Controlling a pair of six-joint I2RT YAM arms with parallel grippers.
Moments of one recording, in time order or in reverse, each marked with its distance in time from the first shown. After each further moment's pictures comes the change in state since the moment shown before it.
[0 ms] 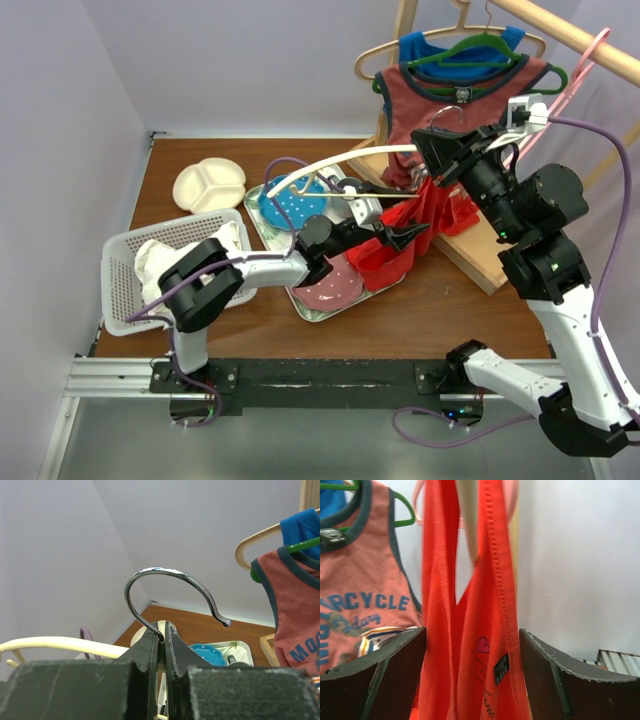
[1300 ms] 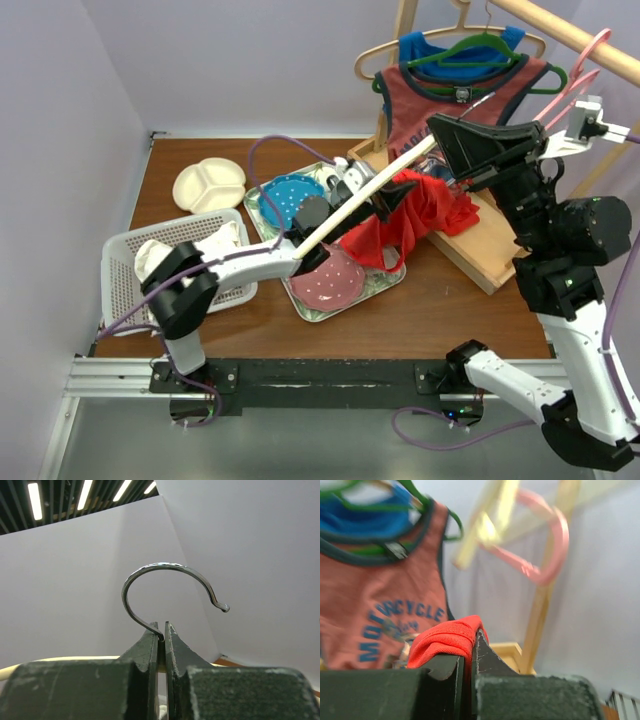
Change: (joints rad) left arm 0.023 -0.081 0.100 -0.211 -0.148 -0.079; right arm -0.001 -0.052 -0.005 0.307 -0.151 0.236
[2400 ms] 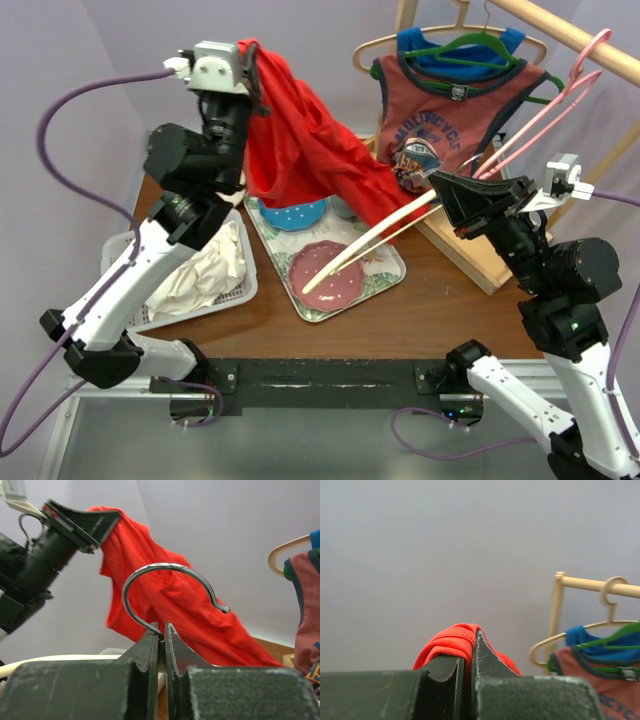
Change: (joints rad) left arm 0.182 -0.444 0.490 -0.738 -0.616 0.457; right arm 0.000 -0.231 -0.242 -0.188 0.029 -0.212
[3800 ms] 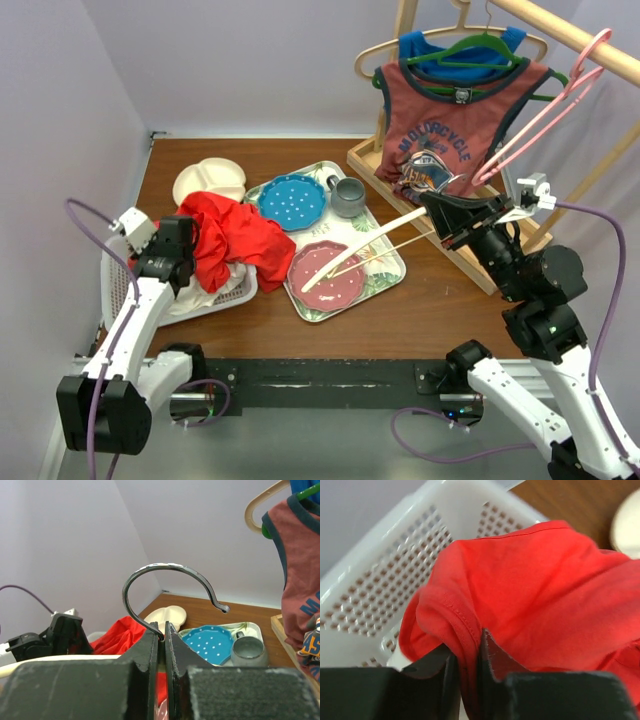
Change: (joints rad) left arm 0.703 -0.378 -1.010 -0.841 -0.340 -0.987; right arm 0.000 -0.092 -0.209 0.003 0.072 0.021
